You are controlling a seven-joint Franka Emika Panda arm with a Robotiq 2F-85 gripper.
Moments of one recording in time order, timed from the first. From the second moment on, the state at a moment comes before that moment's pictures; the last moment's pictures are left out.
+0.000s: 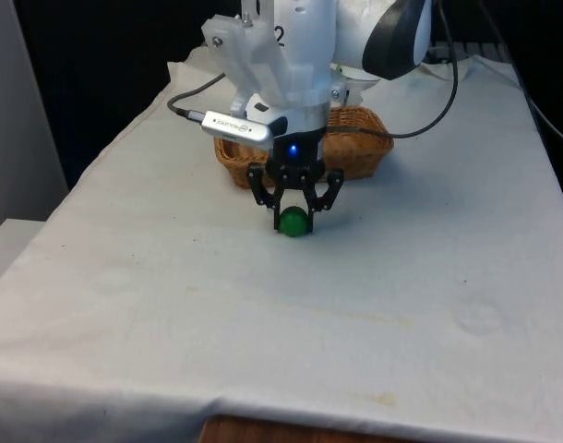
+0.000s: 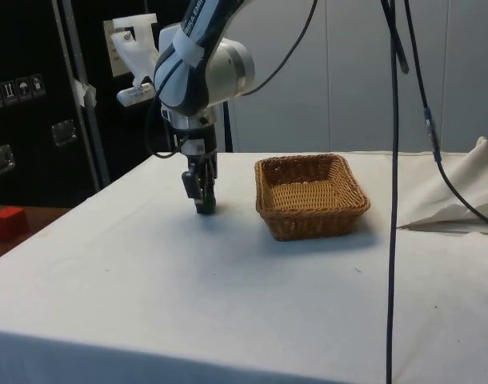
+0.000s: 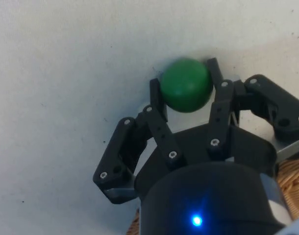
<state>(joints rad) 0.34 0.70 -0.48 -1.89 0.44 2.51 -0.46</state>
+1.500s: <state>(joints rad) 0.37 0.15 -0.54 -2.30 0.18 2.47 -0.41</state>
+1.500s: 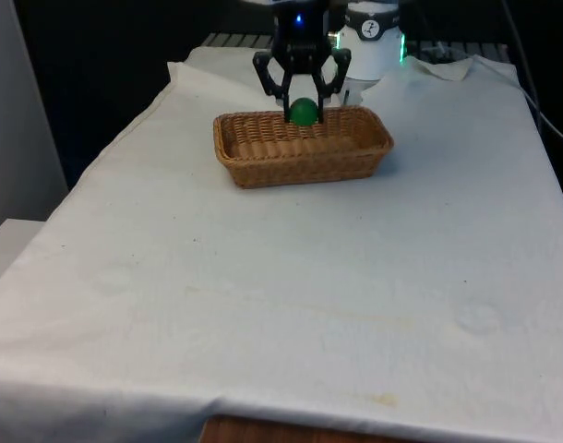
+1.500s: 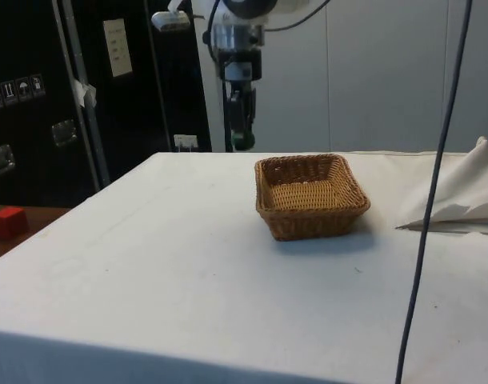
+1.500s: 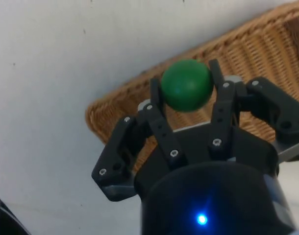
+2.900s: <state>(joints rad) 0.37 0.00 -0.62 -2.58 0.04 2.57 -0.48</state>
